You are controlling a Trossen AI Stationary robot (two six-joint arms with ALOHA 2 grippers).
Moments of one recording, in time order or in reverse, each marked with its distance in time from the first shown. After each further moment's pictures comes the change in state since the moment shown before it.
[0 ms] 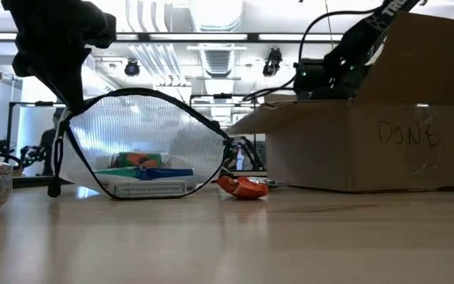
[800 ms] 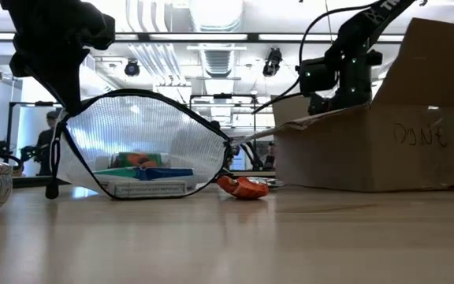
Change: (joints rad) left arm 0.000 0.000 0.000 -0.007 0.020 -0.011; right arm -0.042 -0.047 0.072 -0.330 0.292 -0.101
